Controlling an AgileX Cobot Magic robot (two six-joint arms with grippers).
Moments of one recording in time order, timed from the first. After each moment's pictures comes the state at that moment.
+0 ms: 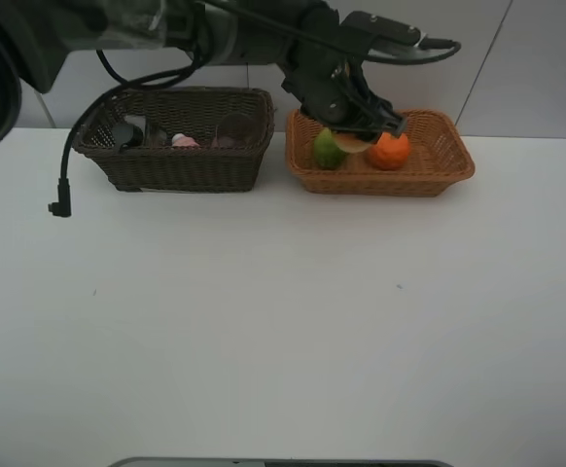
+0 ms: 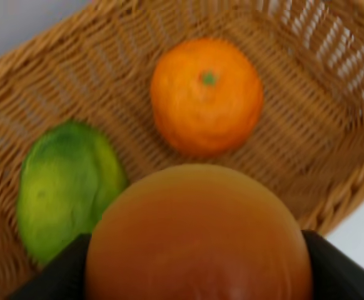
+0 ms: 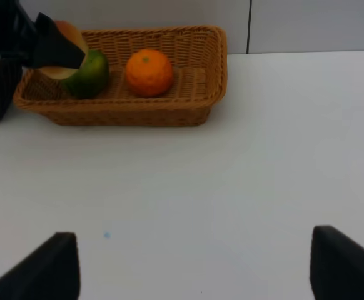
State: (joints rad) left arm -0.76 2.32 -1.92 0.12 0.37 -0.12; right arm 0.06 -0.01 -0.52 -0.03 1.06 0.02
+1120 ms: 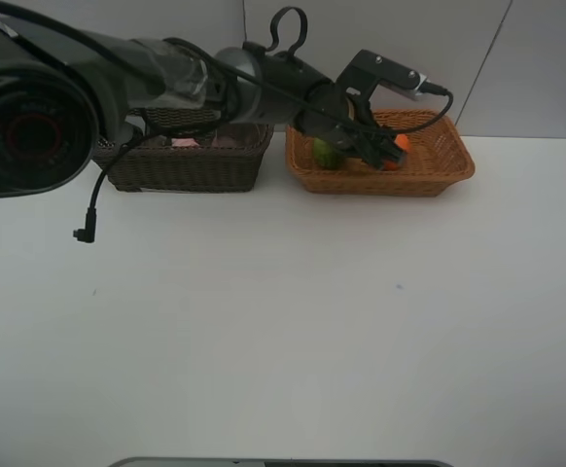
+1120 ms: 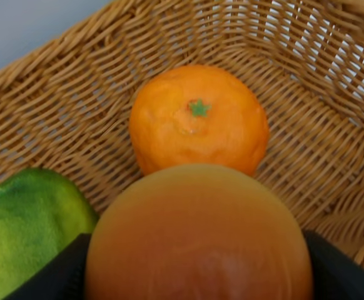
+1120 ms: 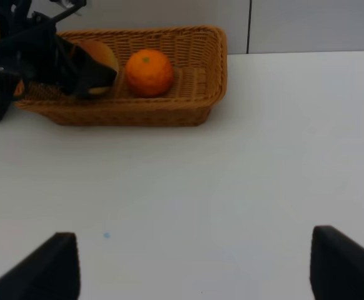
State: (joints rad) left arm -0.76 2.44 -1.92 0.17 0.15 -0.11; right arm 0.06 -0.01 -0.52 -0.03 1.06 0.02
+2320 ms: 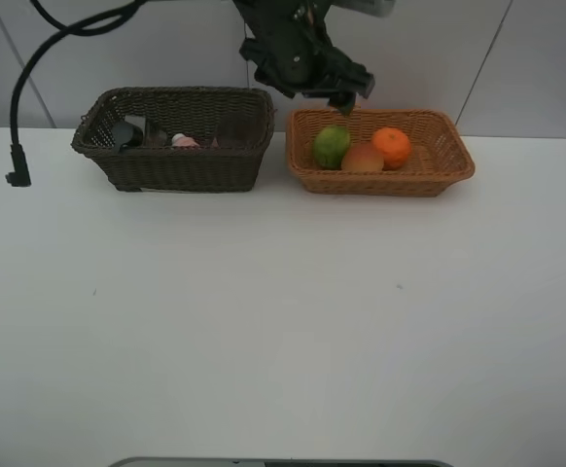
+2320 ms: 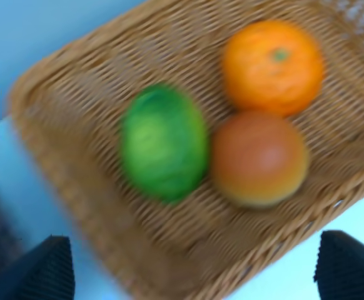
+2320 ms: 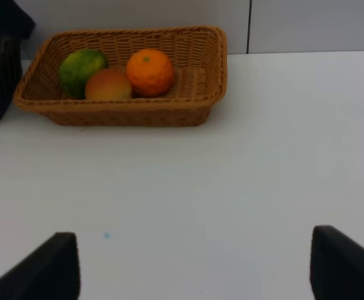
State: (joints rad) left arm -0.67 2.17 -1.90 0.12 0.65 -0.17; right arm 0.06 -0.01 -0.52 -0.03 1.06 0.02
